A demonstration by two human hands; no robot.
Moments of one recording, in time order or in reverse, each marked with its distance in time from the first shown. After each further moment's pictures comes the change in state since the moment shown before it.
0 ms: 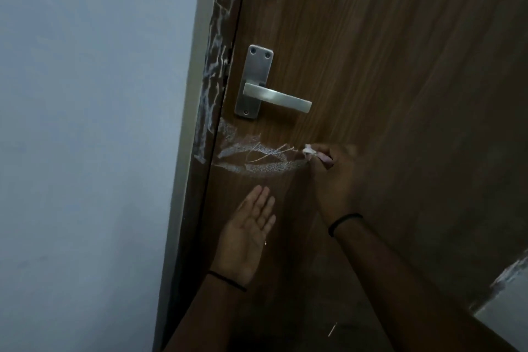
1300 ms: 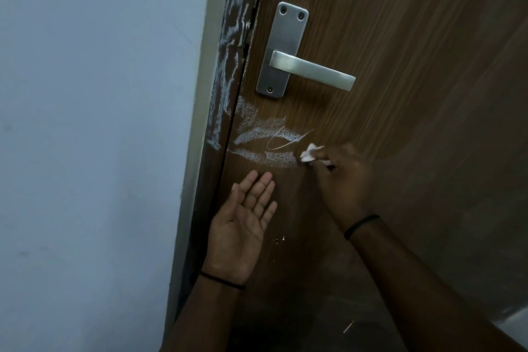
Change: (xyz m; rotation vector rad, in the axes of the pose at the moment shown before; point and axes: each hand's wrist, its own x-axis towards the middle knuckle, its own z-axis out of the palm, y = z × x) left_hand 0.009 0.019 -0.033 -0.125 0.039 0.036; right_hand -0.012 0.027 0.039 -0.084 -0.149 -0.162
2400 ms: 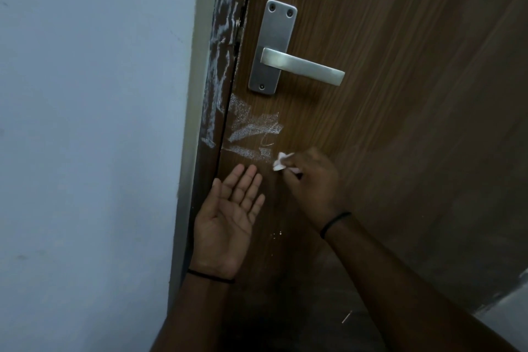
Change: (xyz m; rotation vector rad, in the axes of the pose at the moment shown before) left_hand -0.007 0.013 -0.002 -0.016 0.000 0.030; right_hand -0.017 -0.008 0.023 -0.074 -0.162 -0.100
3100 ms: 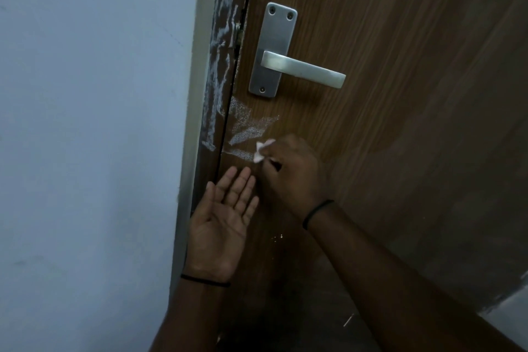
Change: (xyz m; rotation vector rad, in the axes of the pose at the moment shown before) left_hand -0.001 0.008 -0.001 0.012 0.016 0.023; right_hand 0.024 -0.029 0.010 -0.015 0.006 -0.154
